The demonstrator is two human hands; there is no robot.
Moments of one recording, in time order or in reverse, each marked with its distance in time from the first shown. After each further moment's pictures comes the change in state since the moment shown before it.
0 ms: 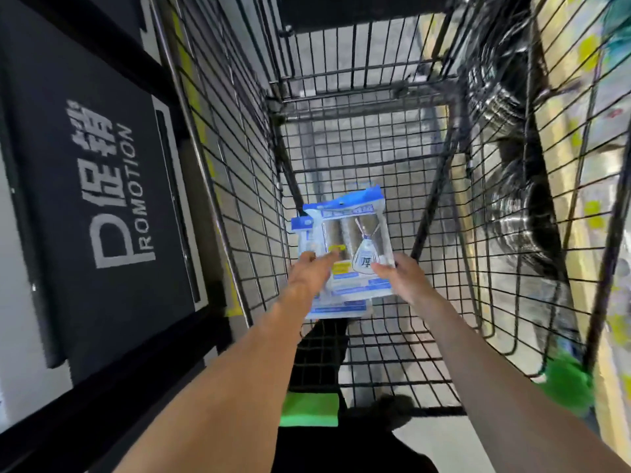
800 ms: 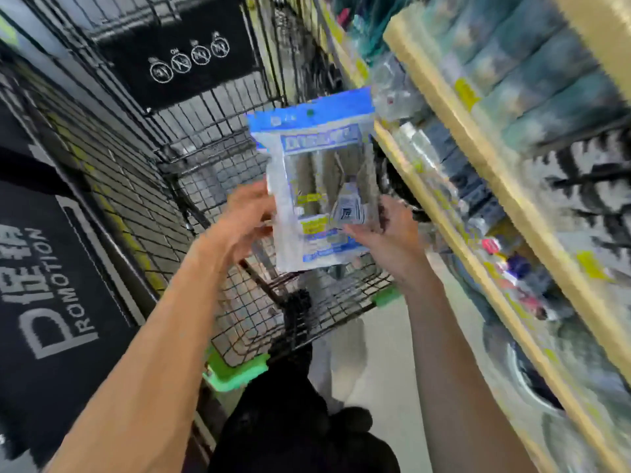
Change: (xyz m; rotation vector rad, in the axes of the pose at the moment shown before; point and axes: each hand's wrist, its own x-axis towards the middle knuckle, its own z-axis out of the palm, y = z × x) left_hand -0.189 0.113 0.012 0.020 -0.522 0.602; right_hand -0.211 -0.024 -0.115 0.398 0.512 -0.318
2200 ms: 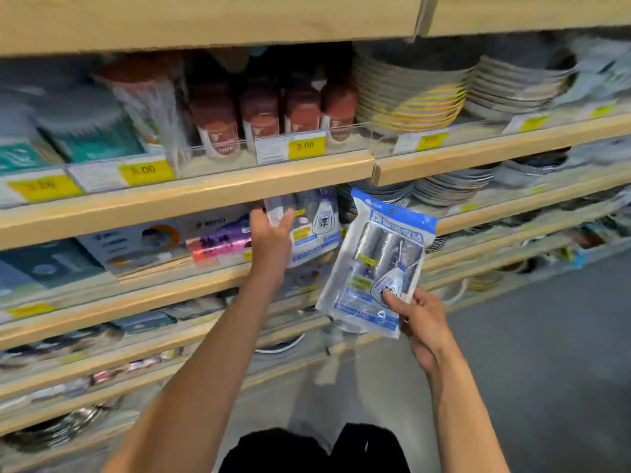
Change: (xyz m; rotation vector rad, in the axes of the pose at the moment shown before) left_hand -0.411 -0.188 0.777 0.553 -0.696 0.573; right_hand -0.619 0.357 -0.447 1.177 1.259 -0.072
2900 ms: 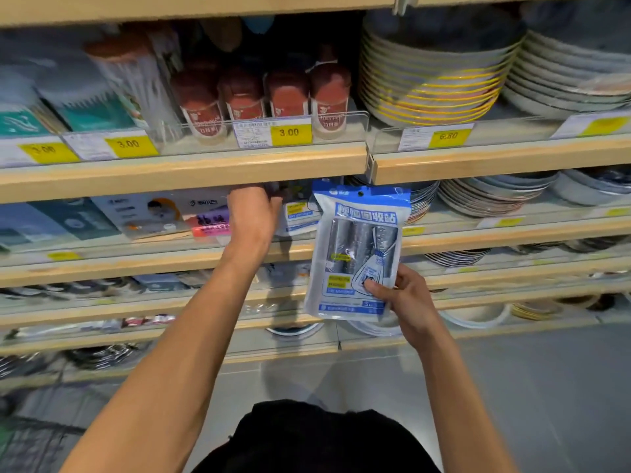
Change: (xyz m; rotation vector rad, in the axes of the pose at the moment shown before) left_hand 0.020 0.023 0.014 0.939 0.248 0.250; right_hand 0.076 -0.019 -0.022 -0.148 -0.337 0.012
